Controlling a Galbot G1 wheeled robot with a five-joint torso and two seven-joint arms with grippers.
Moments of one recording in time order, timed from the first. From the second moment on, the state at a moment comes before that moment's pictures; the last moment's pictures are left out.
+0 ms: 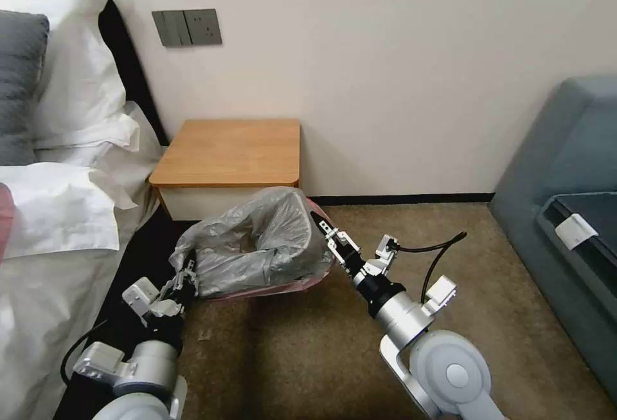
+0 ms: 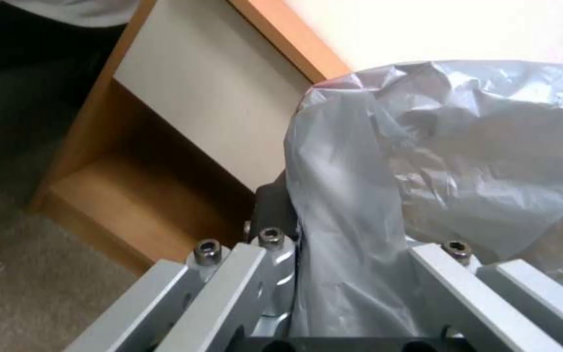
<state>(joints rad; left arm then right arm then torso) 1.77 -1.41 -0.62 -2.32 -0.93 0.06 -0.18 -1.38 1.24 0.15 2.23 1.41 -0.15 0.16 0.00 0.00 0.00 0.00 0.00</state>
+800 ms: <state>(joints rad) 1.78 -1.43 -0.61 -2.33 -0.92 0.08 -0.16 -1.32 1.29 0.18 2.13 1.36 -0.13 0.19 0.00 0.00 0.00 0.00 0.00</state>
